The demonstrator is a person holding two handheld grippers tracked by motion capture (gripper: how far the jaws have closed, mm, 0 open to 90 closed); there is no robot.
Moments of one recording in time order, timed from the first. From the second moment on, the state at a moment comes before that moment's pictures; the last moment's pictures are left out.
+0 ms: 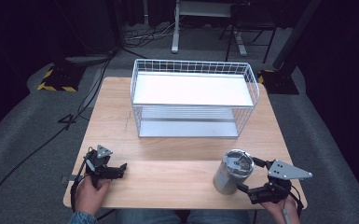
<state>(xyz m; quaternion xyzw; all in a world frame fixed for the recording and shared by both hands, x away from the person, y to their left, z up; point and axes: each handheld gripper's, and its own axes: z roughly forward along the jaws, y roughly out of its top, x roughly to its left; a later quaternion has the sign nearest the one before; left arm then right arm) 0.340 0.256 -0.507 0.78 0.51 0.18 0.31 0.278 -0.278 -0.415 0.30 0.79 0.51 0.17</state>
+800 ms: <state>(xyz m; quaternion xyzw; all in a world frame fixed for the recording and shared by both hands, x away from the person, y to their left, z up) 0.340 0.256 -0.507 0.78 0.51 0.18 0.31 0.299 -0.258 -0.443 0.29 0.78 0.53 0.15</state>
